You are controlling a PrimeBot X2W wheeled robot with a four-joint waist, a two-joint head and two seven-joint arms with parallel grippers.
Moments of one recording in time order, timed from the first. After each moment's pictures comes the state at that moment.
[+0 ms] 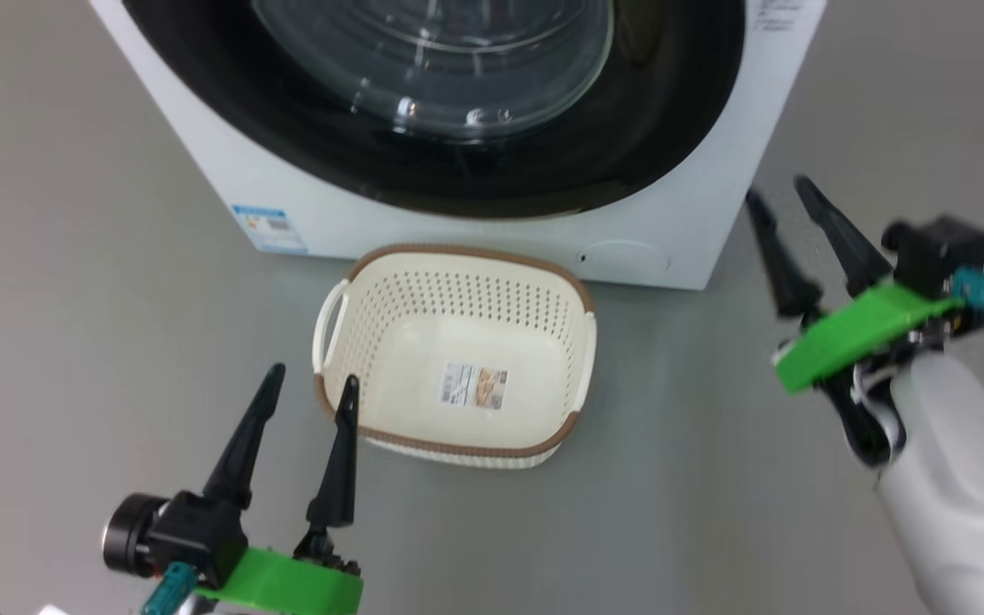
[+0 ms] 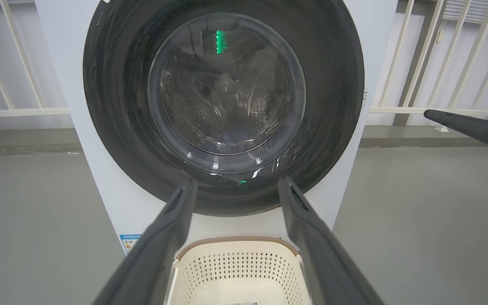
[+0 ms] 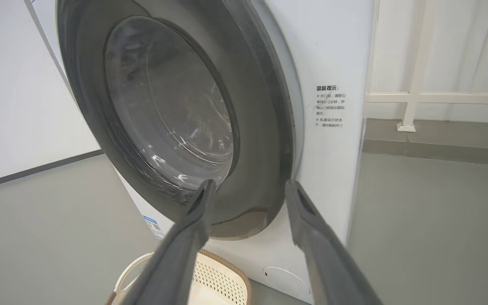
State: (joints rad) left arm -0.13 0.07 -0.28 0.01 -0.21 -0.02 -0.25; right arm -0.65 -0.28 0.25 0.56 0.46 0.13 -0.25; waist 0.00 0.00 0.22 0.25
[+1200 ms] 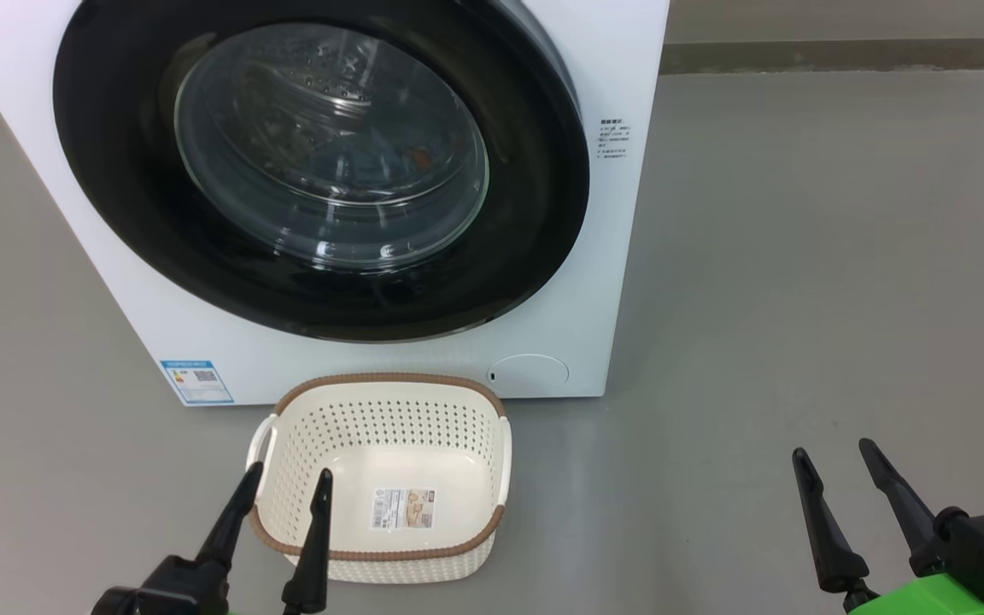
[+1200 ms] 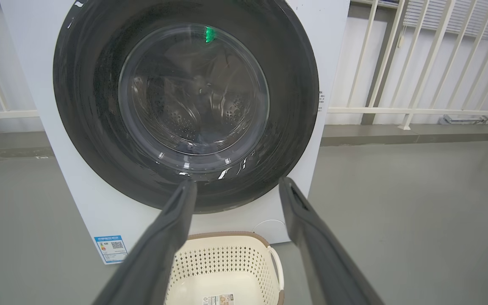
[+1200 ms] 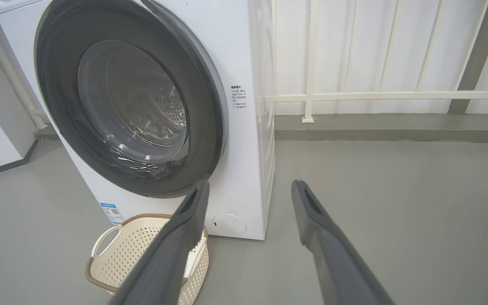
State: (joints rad) left arm 0.02 0.13 -0.27 0.03 -0.27 0.00 -0.18; right arm 0.14 -0.04 -0.08 -0.19 0.19 0.13 -0.01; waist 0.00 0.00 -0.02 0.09
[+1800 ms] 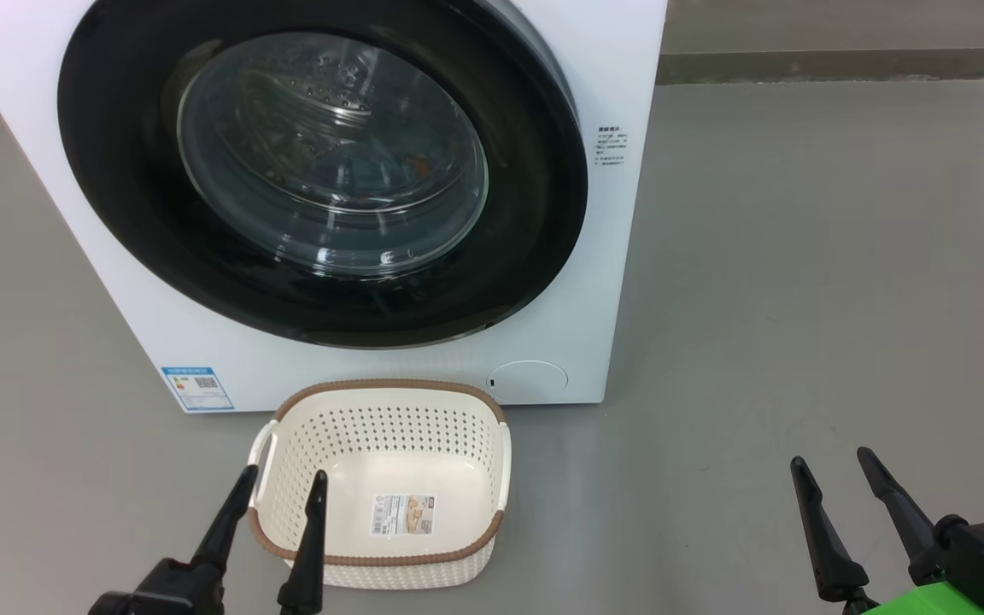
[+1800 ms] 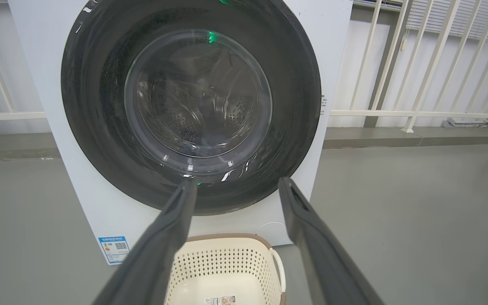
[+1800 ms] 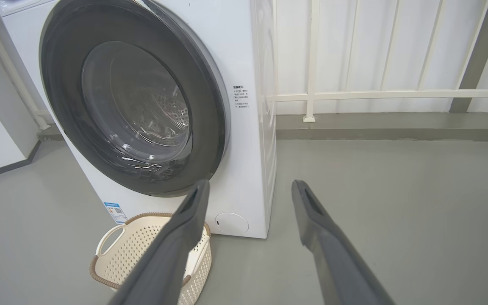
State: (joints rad) left arm 0.03 0.14 -0.27 0.01 -0.28 0.01 -0.17; right arm 0.17 -0.04 -0.08 -0.21 0.20 0.13 0.00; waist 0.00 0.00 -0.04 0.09
